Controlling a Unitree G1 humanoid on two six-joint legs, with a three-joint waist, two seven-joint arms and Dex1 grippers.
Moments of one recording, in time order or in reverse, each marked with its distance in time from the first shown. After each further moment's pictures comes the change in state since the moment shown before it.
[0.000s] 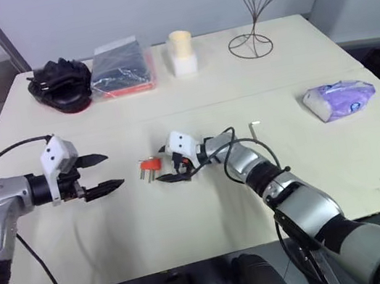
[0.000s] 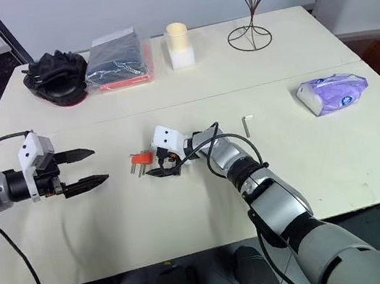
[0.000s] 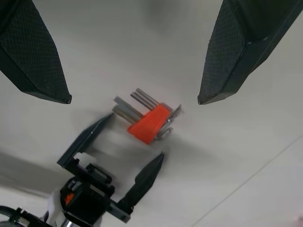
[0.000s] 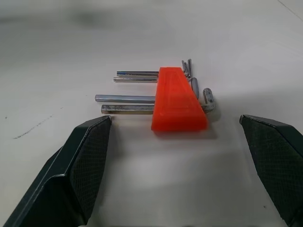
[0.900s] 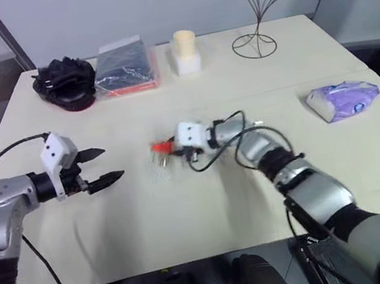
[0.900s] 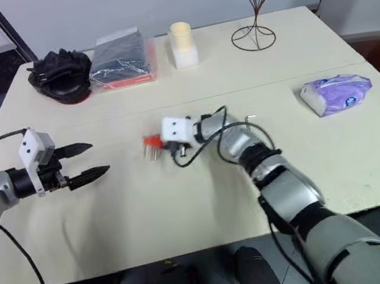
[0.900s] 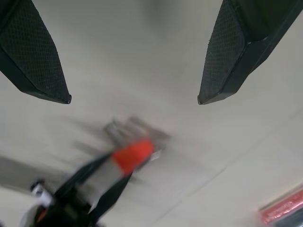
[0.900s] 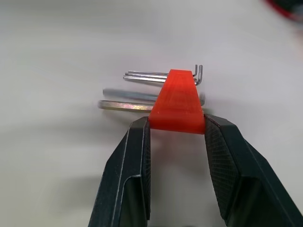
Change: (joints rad) left arm -0.068 -0.062 -0.007 0.080 0.017 -0.048 0.084; right arm -0.041 -0.195 -0.015 -0.131 -0.168 -0.175 -0.046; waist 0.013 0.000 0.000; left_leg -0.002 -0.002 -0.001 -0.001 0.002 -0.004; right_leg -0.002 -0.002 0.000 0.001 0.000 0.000
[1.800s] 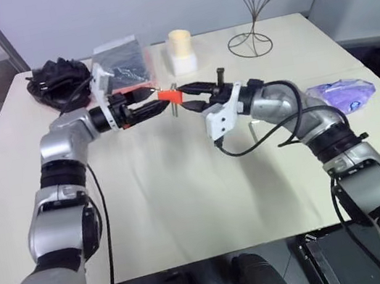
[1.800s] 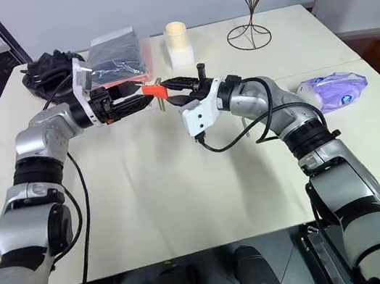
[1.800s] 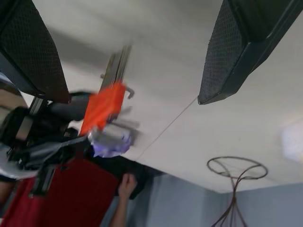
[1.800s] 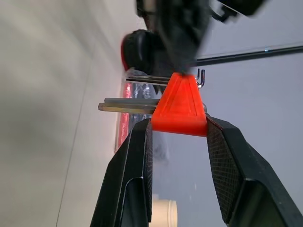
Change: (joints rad) left arm -0.690 -0.399 -0.084 0.727 0.029 -0.046 -0.173; right arm 0.029 -0.270 0.011 -0.356 -0.341 -0.410 -0.418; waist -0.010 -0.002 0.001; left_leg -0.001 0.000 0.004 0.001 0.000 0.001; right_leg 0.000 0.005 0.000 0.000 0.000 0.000
